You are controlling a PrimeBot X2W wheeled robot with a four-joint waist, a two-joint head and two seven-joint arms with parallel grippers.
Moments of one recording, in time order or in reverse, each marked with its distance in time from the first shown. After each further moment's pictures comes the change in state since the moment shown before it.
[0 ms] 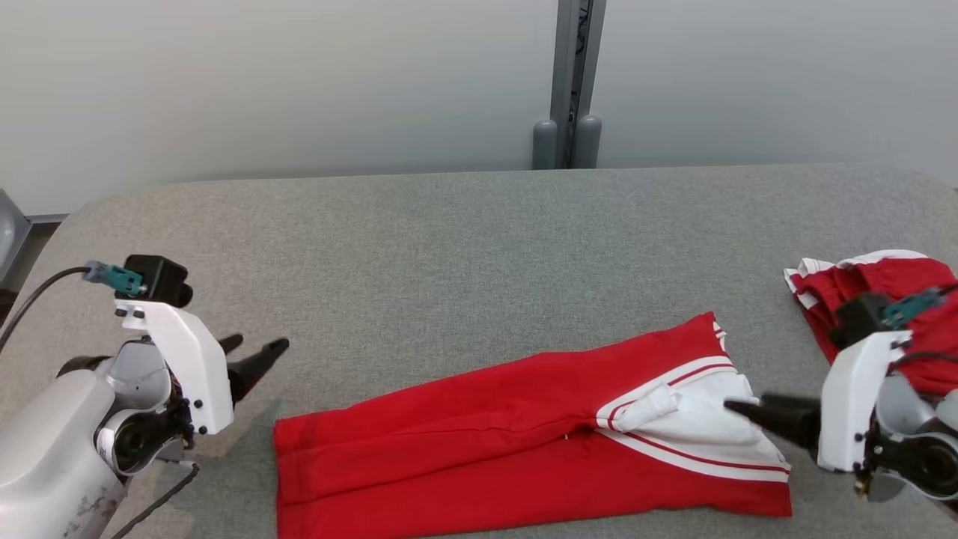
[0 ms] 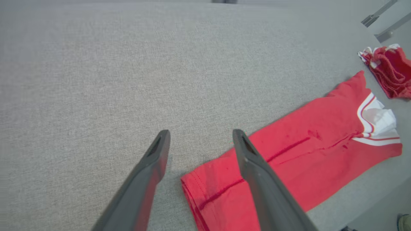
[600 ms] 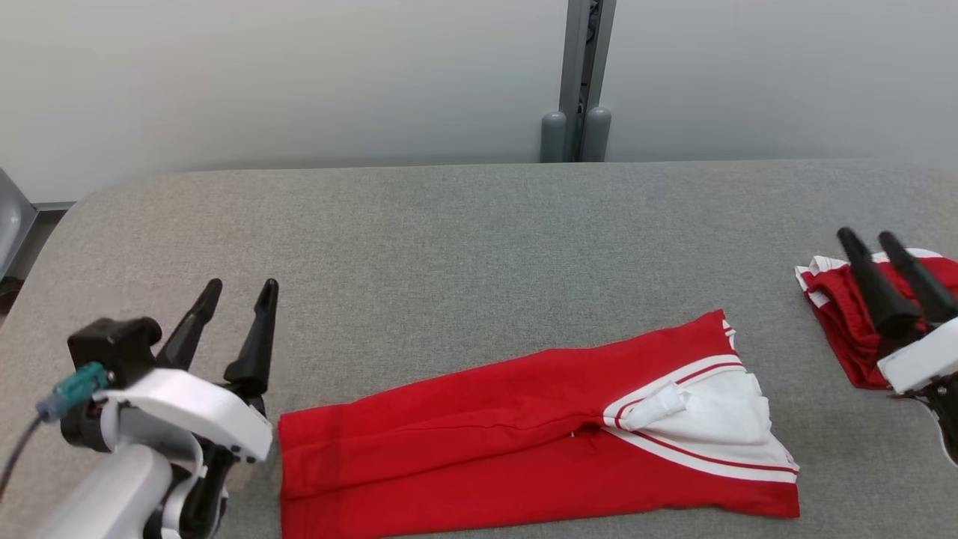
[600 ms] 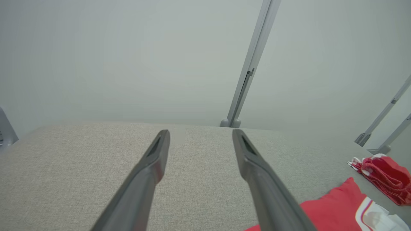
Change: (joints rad) left arm 0.271 -0.011 0.166 -0.377 0.178 0.324 -0.642; right arm 0.227 0.077 -0.555 0.006 -0.264 0.000 -0.592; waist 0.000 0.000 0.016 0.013
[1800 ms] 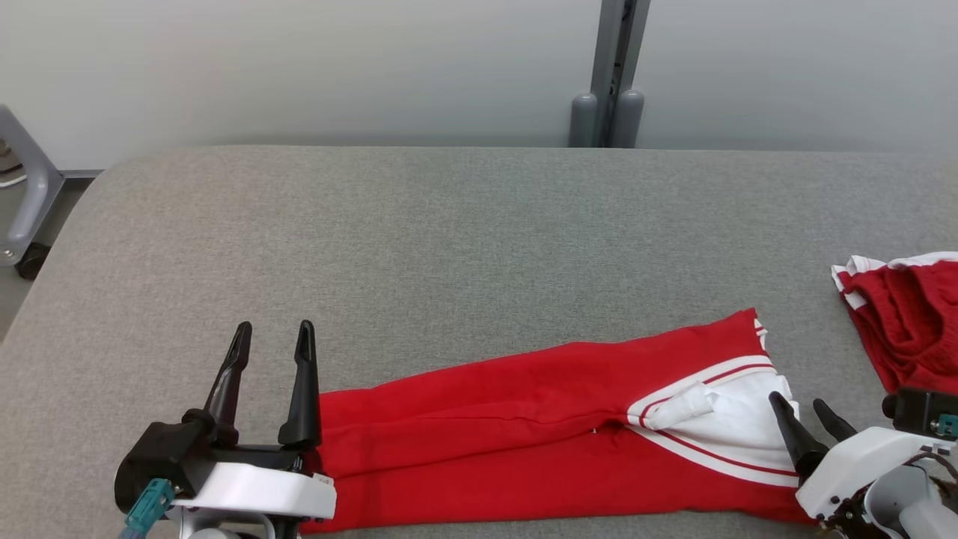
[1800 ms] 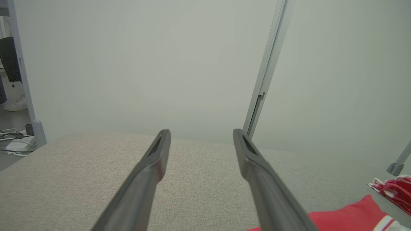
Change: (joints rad) left arm 0.334 -0.488 0.523 -0.097 0.669 -0.178 -0.039; right arm 0.226 0.351 -0.300 0.285 -0.442 0.000 0.166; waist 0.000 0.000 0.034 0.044
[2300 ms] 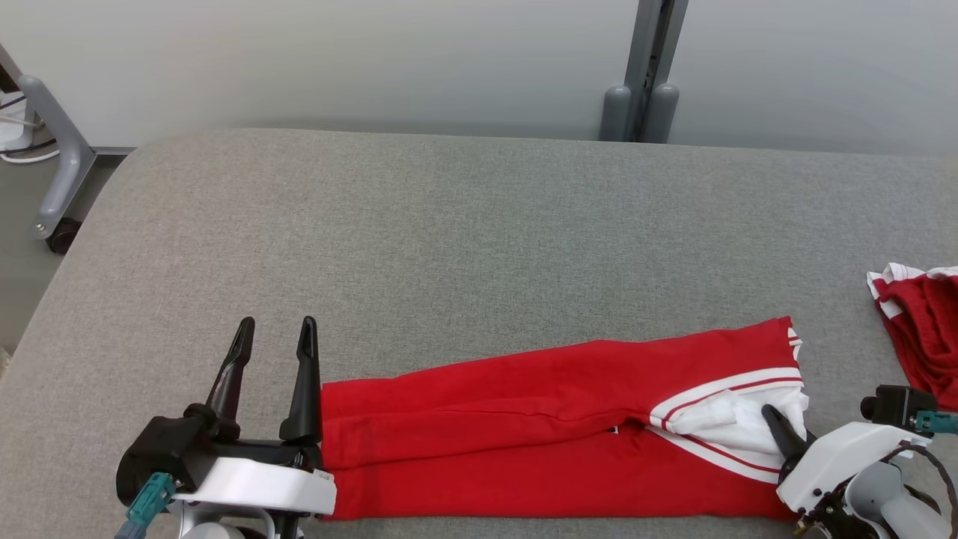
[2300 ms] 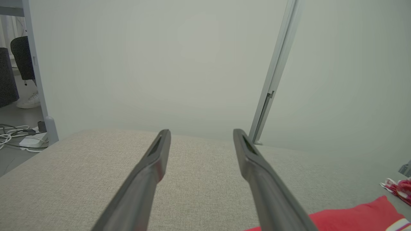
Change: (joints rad) left arm -0.016 -0.026 0.035 0.032 0.030 -0.053 0.000; right arm -0.055 0.021 0.068 0.091 0.164 0.000 0.080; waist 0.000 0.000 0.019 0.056
